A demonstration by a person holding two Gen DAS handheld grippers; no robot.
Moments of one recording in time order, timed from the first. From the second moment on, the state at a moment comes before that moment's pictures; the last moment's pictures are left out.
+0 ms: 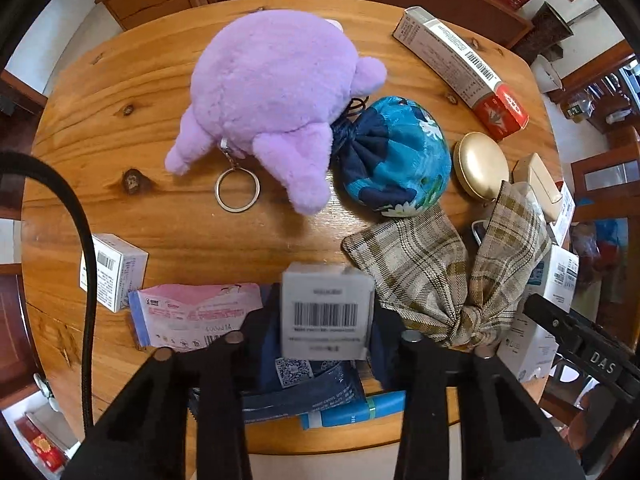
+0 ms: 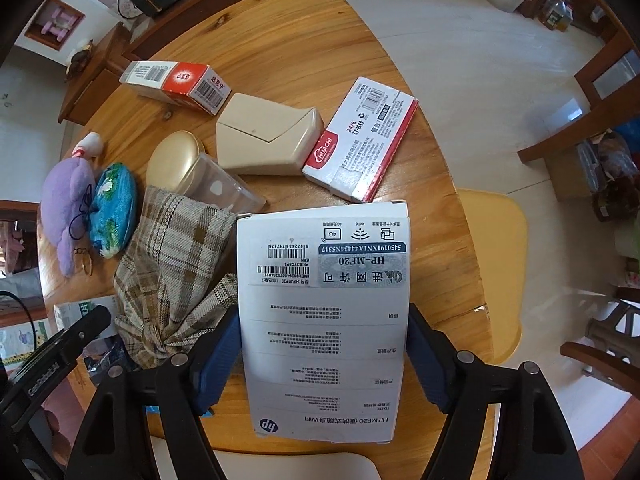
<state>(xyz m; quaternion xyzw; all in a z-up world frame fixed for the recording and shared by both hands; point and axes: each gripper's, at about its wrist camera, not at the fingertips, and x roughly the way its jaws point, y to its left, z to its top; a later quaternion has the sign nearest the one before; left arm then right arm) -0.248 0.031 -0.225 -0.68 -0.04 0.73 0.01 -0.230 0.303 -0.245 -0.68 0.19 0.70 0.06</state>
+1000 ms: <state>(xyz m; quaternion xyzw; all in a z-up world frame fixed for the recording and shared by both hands) -0.192 0.102 -0.084 -0.58 -0.06 0.81 0.06 -0.154 0.273 -0.083 -0.57 0.20 0.80 -0.03</state>
